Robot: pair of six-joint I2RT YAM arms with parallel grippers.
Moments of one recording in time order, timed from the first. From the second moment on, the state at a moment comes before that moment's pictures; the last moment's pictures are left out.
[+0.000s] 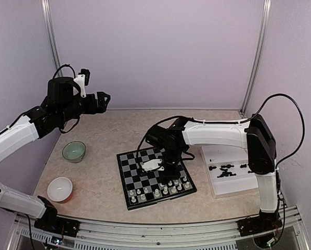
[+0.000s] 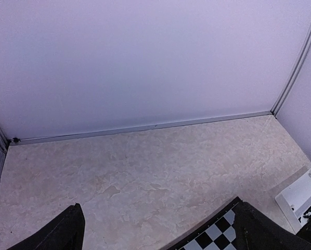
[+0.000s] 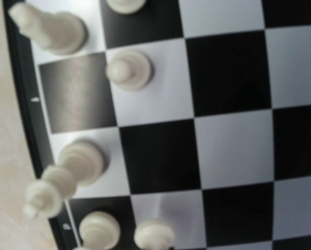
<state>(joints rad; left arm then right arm) -0.53 1.21 1.13 -0.19 -0.20 -0.20 1.00 2.11 1.72 -1.06 -0.22 -0.72</state>
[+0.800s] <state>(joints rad) -0.53 1.22 1.11 -0.19 -0.16 -0.23 1.02 2.14 1.73 -1.07 -0.20 -0.71</state>
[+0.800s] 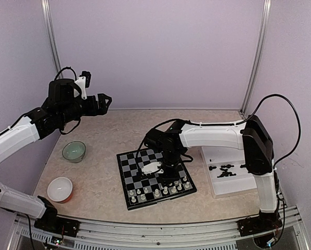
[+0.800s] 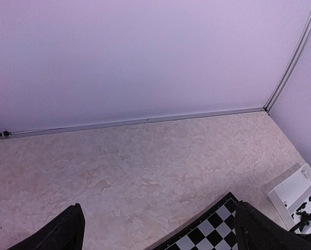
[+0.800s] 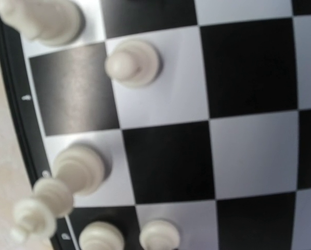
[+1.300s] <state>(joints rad) -0.52 1.22 1.11 -0.19 -0.13 -0.24 1.02 2.14 1.74 -1.07 -0.18 -0.71</state>
